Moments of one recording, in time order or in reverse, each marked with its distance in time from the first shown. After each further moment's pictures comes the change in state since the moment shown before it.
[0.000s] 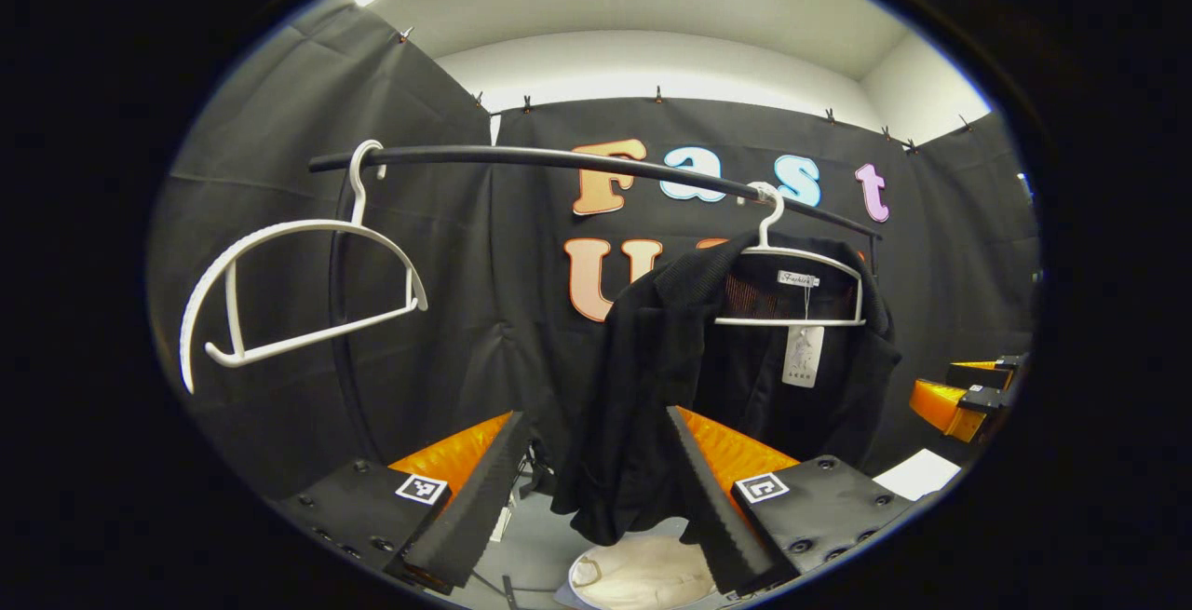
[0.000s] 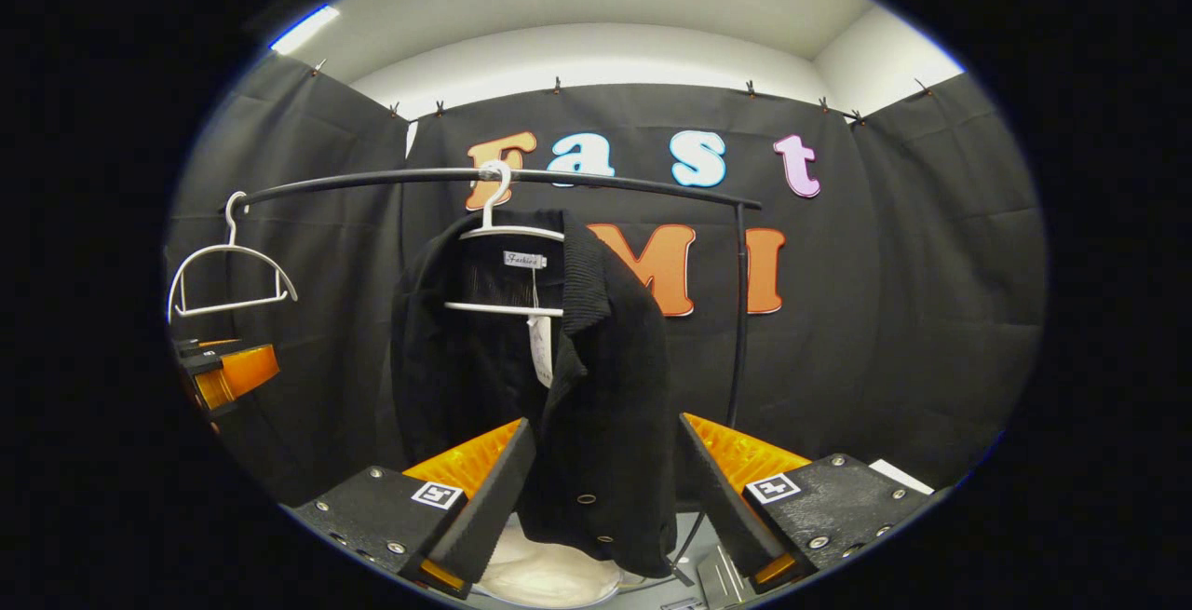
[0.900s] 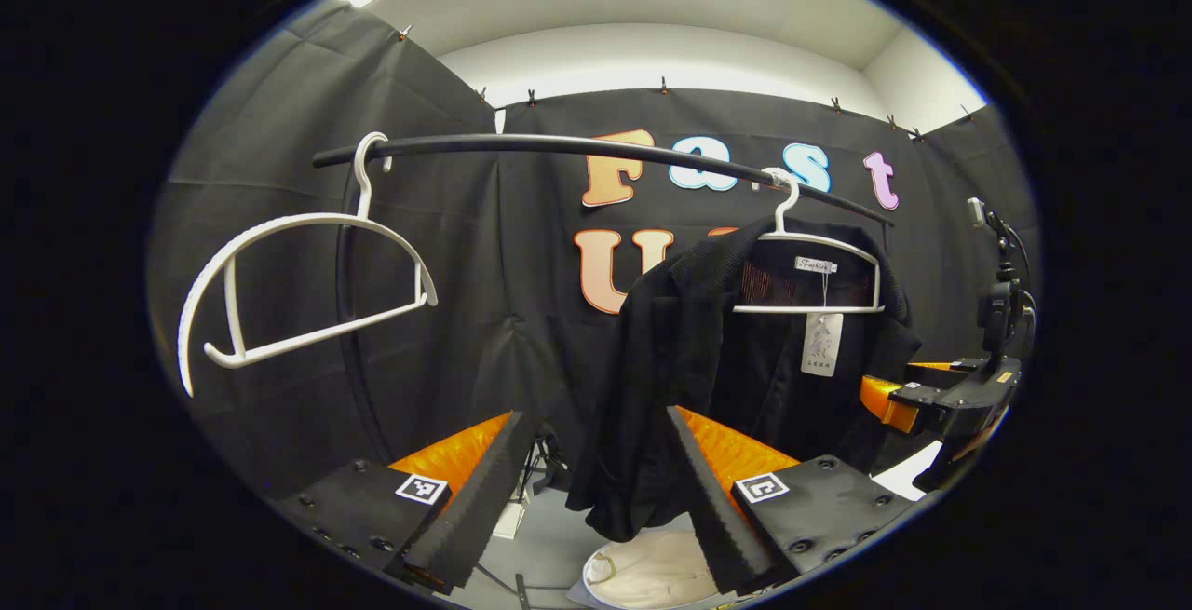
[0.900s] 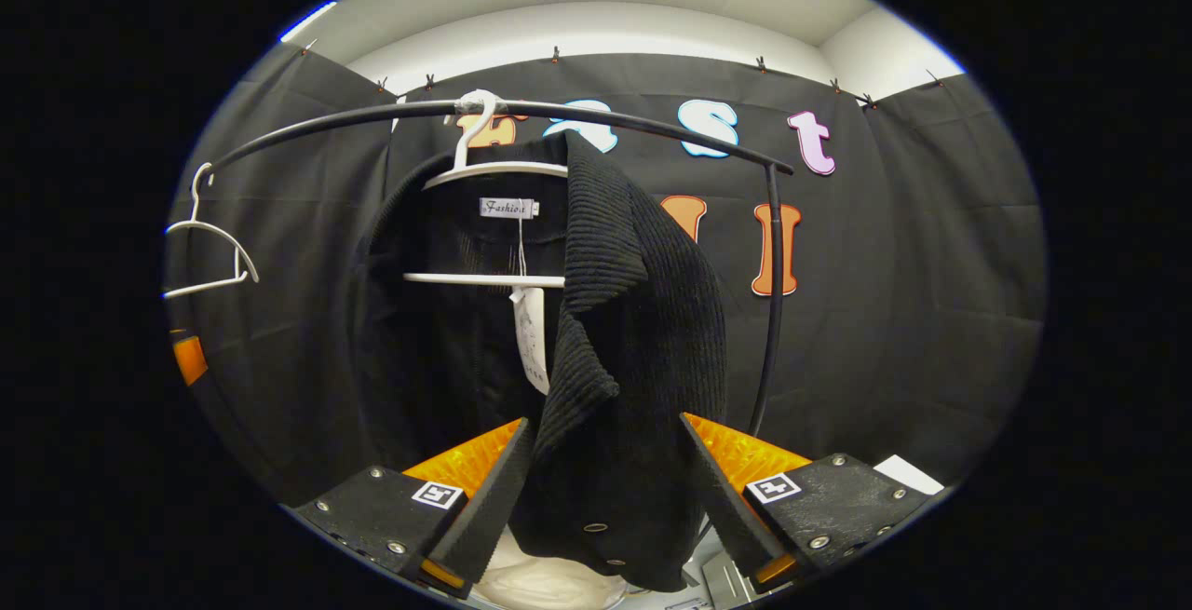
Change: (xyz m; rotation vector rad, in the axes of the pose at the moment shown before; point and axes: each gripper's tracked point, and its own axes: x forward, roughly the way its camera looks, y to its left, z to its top) left arm 0.005 0.012 -0.009 0.028 0.025 0.032; right arm 0.102 0.007 -0.036 -0.017 0.063 -0.036
